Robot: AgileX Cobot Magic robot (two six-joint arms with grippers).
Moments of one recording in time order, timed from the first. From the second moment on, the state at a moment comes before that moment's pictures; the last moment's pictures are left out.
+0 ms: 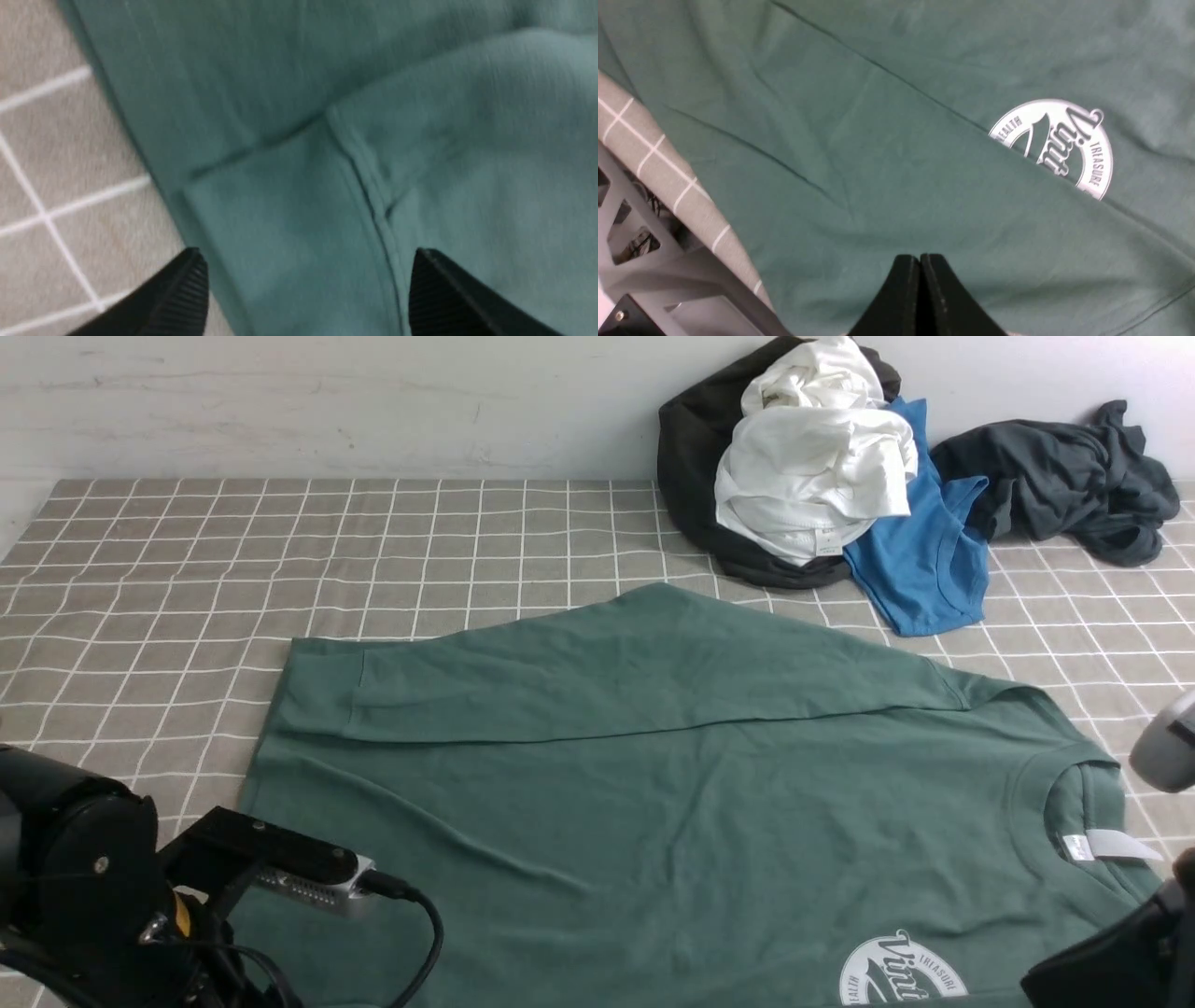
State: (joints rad) right arm 0.29 0.94 -0.77 0.45 1.17 -0.48; left arm -0.31 1.38 -0.61 -0.02 0.80 -0.02
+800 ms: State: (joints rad) right arm 0.30 0.94 -0.72 0.44 1.10 -0.48; left arm -0.31 1.51 -0.61 -0.07 0.73 -0.02
